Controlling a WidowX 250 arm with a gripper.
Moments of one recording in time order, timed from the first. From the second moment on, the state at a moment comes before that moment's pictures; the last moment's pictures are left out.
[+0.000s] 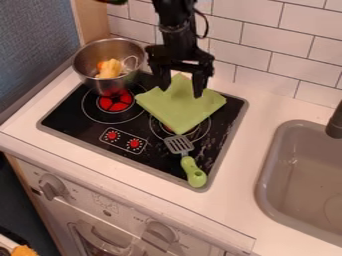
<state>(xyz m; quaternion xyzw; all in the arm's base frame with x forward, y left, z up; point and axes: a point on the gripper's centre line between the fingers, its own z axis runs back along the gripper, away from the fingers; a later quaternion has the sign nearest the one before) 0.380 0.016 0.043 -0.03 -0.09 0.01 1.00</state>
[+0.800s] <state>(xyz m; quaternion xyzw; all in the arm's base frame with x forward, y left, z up) 0.366 0.032 0.015 -0.01 -0.04 0.05 1.00</state>
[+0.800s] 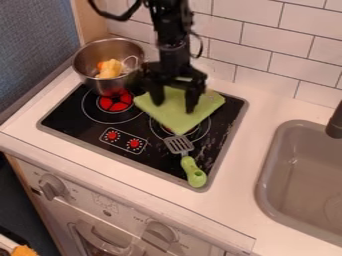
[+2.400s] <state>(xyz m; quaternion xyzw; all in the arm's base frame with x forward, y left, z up) 0.304 0.096 0.012 0.00 -0.05 0.21 0.98</state>
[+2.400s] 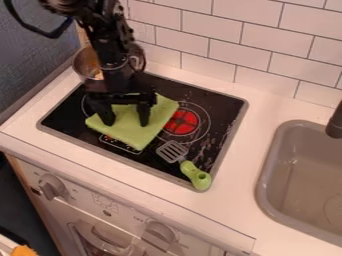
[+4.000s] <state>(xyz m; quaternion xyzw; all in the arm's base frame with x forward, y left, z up) 0.266 0.197 0.029 0.03 -0.08 0.38 0.92</state>
